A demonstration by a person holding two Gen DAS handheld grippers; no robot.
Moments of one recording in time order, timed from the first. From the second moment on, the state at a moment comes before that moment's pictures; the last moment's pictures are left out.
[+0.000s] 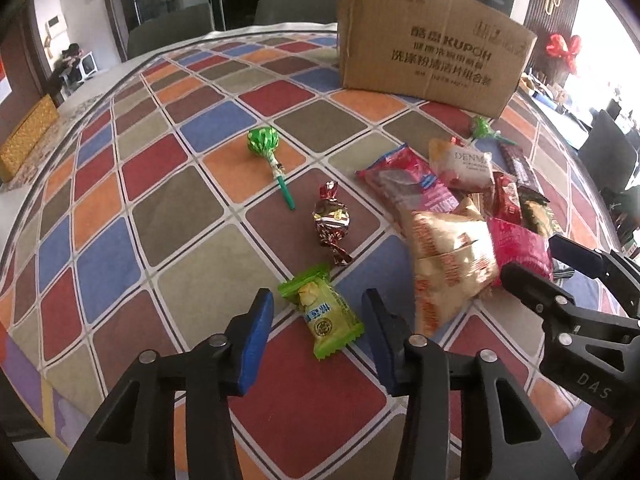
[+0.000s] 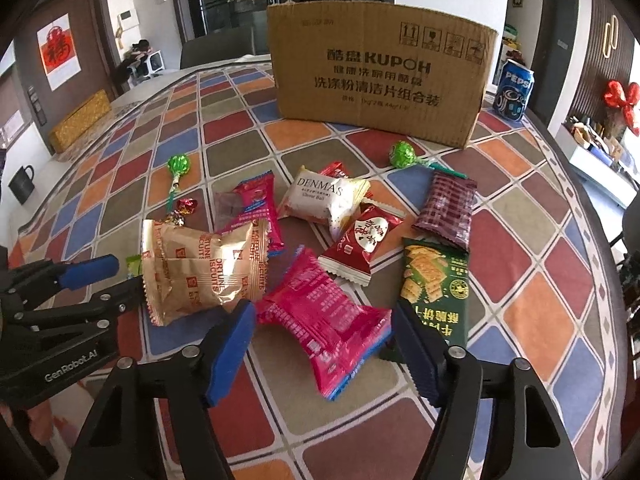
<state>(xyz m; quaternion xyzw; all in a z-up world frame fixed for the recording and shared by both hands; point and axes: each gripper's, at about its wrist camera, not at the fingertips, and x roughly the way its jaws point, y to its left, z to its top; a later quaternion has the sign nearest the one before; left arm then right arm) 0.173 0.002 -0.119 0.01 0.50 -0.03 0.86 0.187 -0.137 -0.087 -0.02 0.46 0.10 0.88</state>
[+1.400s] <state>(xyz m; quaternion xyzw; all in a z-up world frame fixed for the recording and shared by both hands) 0.176 -0.014 -0.088 0.01 0.45 -0.06 0.89 0.212 -0.121 -0.086 -0.17 0.46 0.18 0.85</state>
